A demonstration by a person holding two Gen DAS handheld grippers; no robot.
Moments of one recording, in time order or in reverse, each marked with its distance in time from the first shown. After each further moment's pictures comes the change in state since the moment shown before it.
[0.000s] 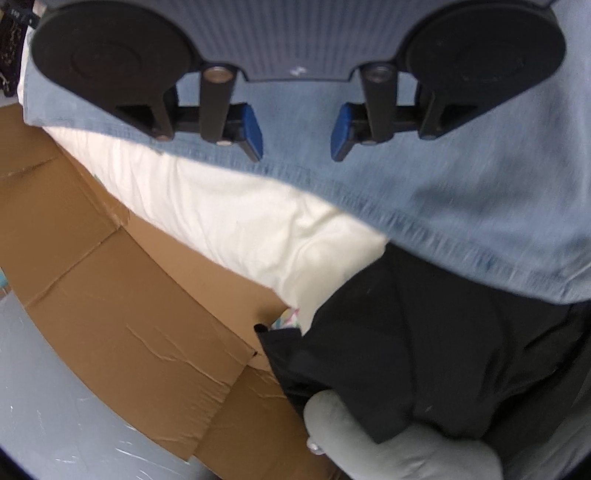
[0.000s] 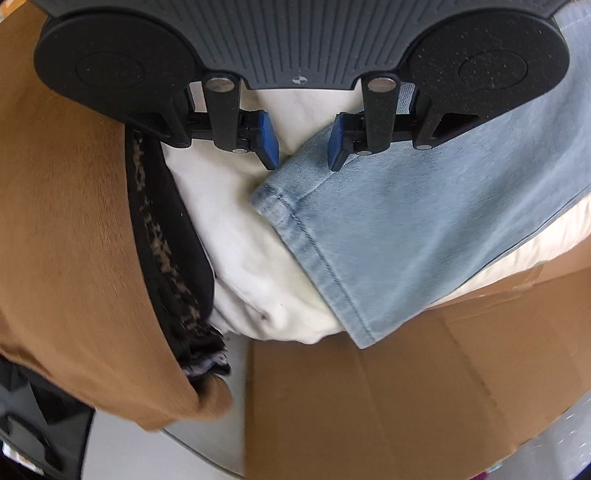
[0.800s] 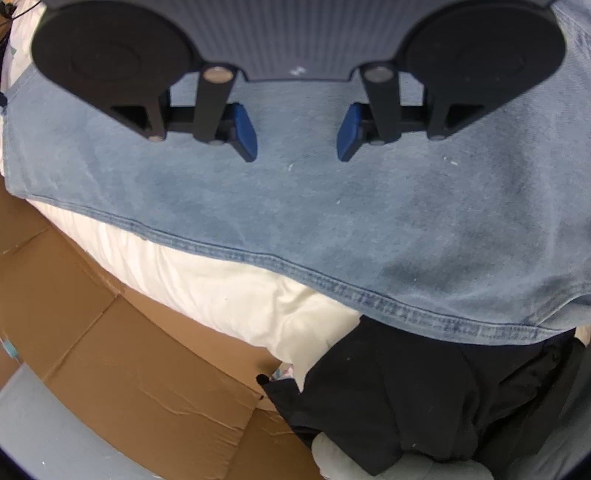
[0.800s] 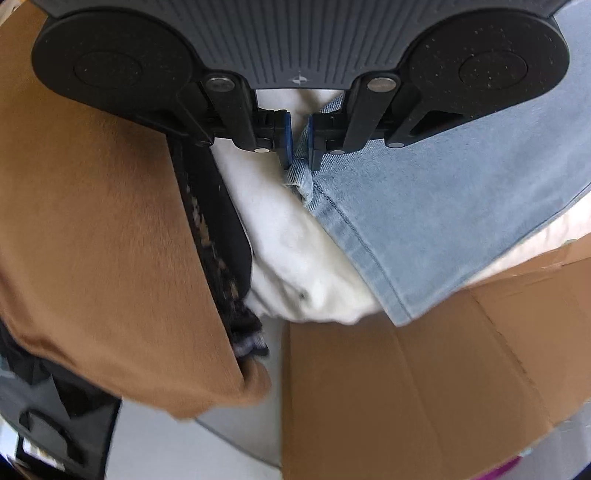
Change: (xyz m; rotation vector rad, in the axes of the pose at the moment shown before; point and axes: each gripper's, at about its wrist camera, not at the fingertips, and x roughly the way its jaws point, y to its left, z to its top) left arm -0.041 0.016 -0.052 0.116 0.071 0.041; right arm 0.013 -0.017 0.014 0.020 -0.032 -0.090
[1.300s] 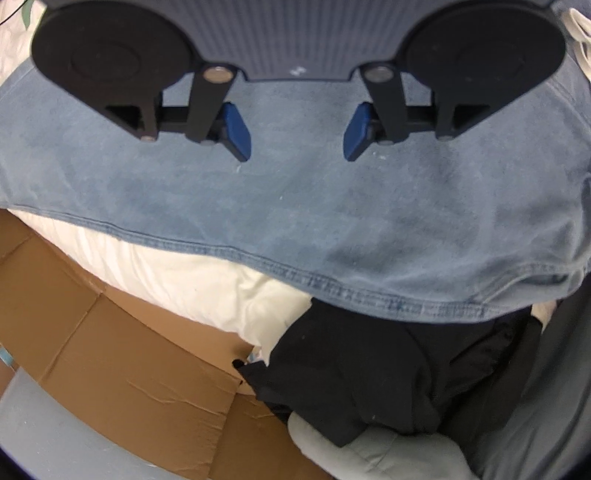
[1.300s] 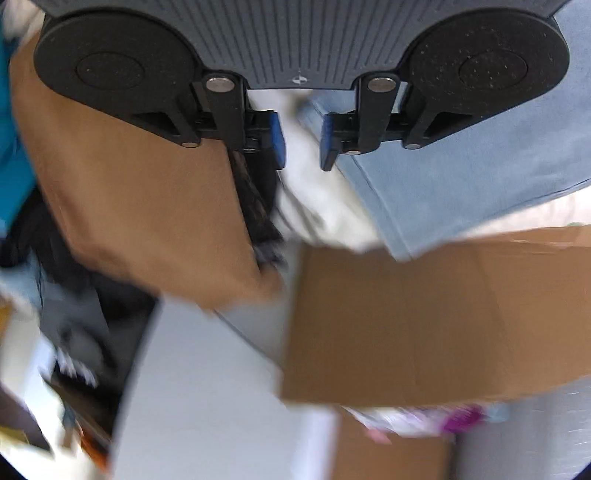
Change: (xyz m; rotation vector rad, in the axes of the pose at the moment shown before) left arm -0.022 0.024 -0.013 0.052 -0.042 0.060; right arm -0.060 0.035 -0.012 -0.172 -0.294 -0.102
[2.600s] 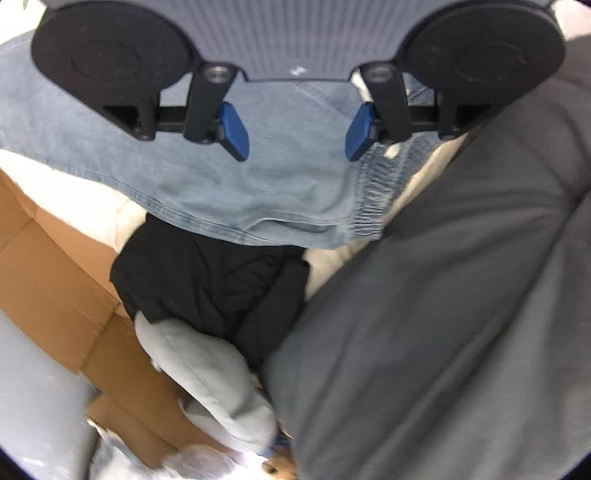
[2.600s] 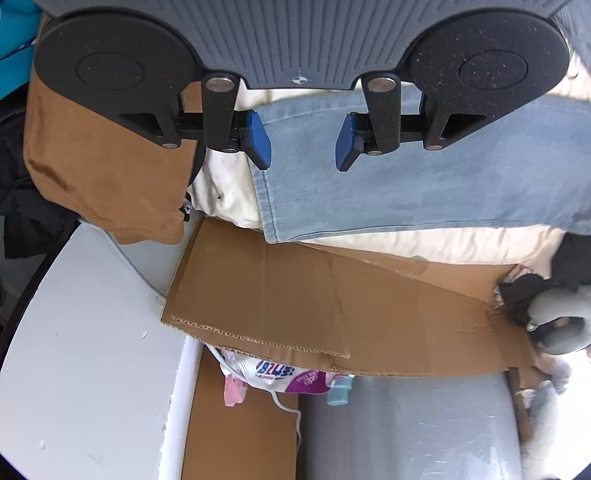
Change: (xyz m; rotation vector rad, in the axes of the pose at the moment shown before) left arm -0.173 0.128 0.046 -0.164 -0.018 0.271; right arm -0.076 -0.048 0.079 -0.219 0.155 0.433
